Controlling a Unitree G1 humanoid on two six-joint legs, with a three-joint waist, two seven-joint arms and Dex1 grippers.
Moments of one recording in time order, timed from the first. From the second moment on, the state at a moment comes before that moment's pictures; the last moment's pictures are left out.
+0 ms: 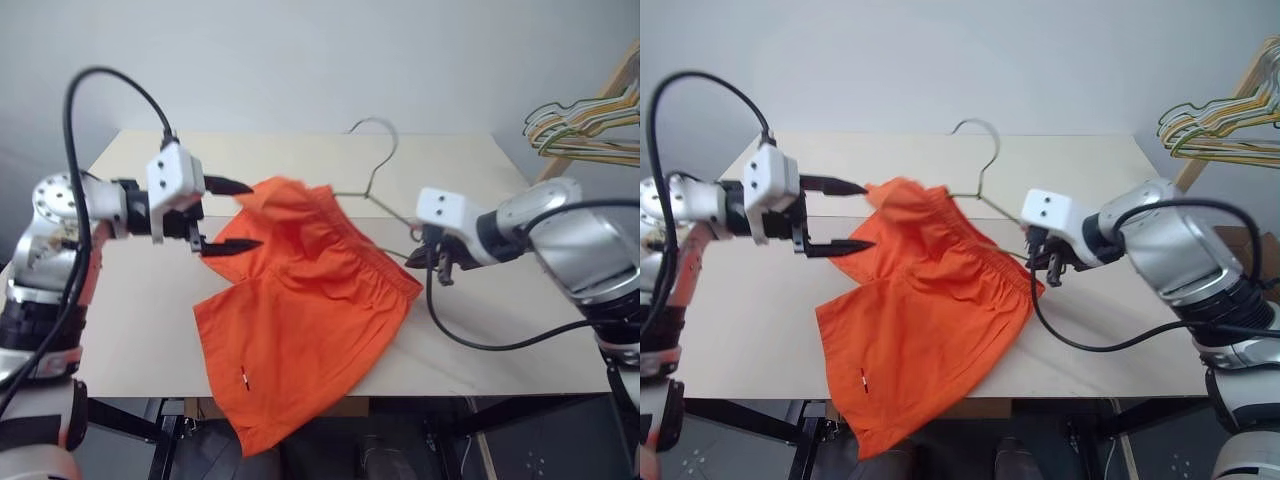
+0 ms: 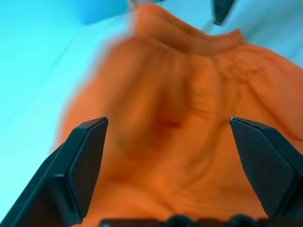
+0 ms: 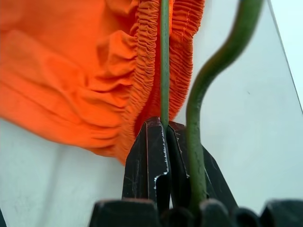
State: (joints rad) left arm -0.78 0.88 -0.02 0.10 -0.34 0.23 -1.31; right arm -0.90 -0.95 0.47 -0.27 0.12 0.95 1.20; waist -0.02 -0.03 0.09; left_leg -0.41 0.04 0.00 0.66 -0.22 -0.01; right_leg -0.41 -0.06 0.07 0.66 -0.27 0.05
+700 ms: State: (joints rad) left arm -0.92 0.71 -0.31 0.47 -0.01 -0.13 -1.47; right arm -0.97 -0.90 0.58 -0.25 -0.02 0.81 1.29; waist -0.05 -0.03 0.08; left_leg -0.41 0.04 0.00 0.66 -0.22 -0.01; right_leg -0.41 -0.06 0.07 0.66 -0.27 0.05
